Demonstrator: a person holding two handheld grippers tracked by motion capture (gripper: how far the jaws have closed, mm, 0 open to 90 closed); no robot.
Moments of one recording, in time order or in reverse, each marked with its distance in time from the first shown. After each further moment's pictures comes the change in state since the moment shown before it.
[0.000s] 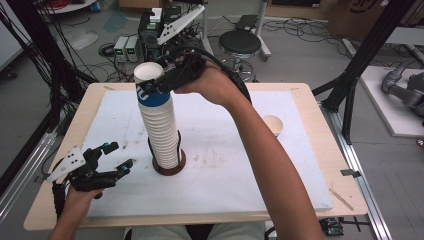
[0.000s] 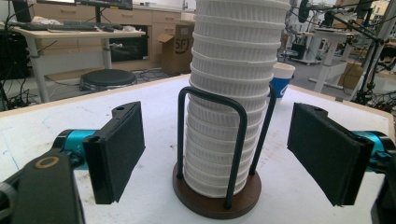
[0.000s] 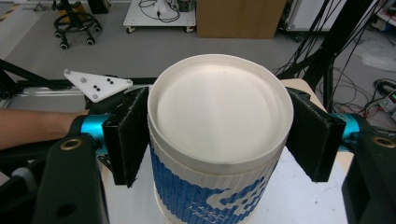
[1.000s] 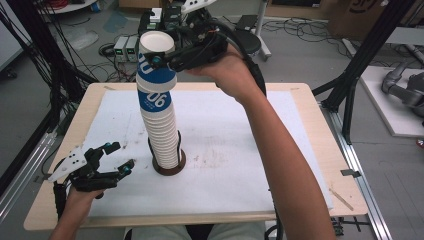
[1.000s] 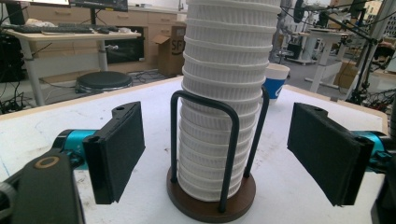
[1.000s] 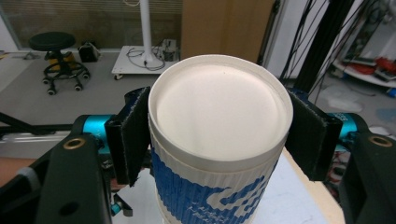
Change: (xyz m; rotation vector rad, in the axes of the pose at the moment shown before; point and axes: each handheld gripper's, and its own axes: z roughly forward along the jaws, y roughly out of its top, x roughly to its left) left arm -0.004 0.002 0.002 -0.003 -0.017 0.009; right arm 0.015 0.019 -0.061 -0.212 -0.087 -0.004
